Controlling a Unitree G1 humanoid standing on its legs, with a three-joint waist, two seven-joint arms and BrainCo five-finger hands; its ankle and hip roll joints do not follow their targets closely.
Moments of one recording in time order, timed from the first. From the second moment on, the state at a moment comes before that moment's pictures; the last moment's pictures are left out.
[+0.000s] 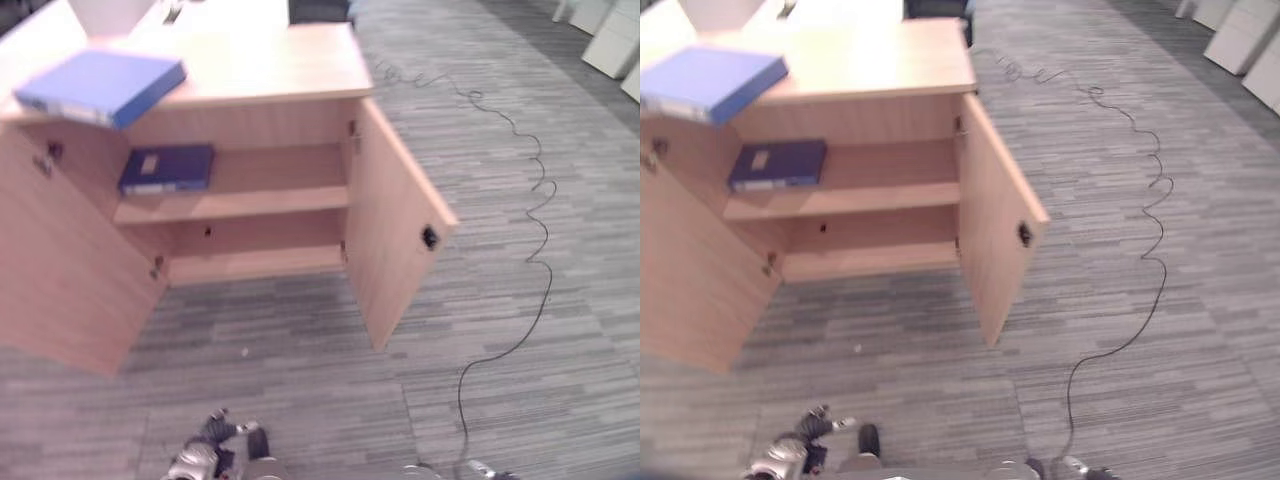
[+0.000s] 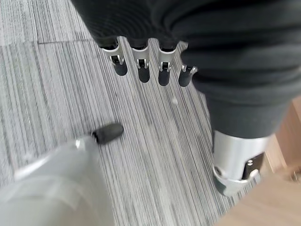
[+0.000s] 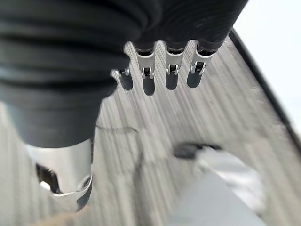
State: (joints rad) left arm -0.15 0.33 -0.26 1.26 -0.15 -0.09 0.09; right arm 0.01 -0.26 0.03 1.34 0.37 -0.04 -0.12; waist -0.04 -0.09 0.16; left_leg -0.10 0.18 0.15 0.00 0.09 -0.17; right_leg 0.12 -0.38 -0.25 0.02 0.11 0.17
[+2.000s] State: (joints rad) left arm -0.06 0.32 -0.28 1.22 -0.12 -0.09 0.07; right arm 0.01 -0.26 0.04 1.30 0.45 -0.05 -0.12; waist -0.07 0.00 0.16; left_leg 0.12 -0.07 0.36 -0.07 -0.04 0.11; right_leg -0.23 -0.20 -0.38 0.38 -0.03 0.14
